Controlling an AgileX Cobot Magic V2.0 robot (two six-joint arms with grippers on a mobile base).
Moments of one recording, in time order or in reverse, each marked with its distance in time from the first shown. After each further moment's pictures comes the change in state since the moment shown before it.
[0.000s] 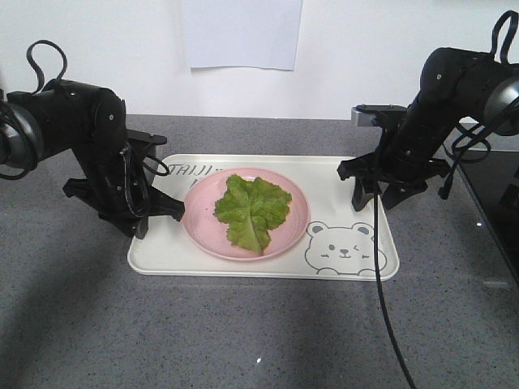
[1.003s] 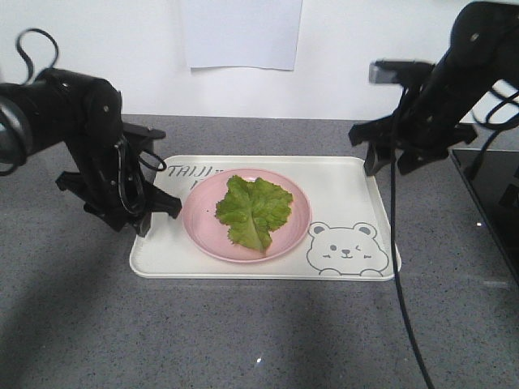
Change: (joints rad) left arm -0.006 -0.060 0.000 0.018 0.042 0.000; right arm 0.007 -0.176 0.000 -0.054 -0.015 0.077
